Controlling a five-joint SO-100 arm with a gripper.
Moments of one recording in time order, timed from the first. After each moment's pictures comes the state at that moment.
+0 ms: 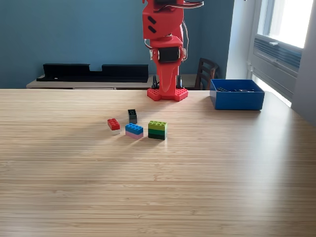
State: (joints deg) arm 3.3 84.5 74.4 97.6 -10.2
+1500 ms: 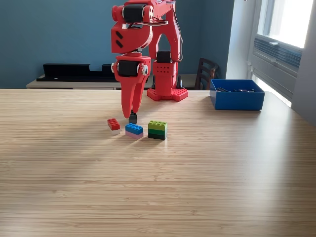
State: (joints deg) arm 16.2 84.5 85.9 70.0 5.4
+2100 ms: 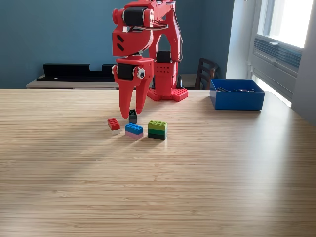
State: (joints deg) arm 16.2 84.5 88.0 70.9 18.4
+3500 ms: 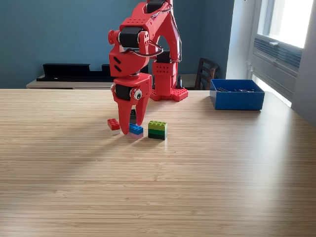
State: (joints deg) arm 18.3 74.6 88.5 68.9 19.7
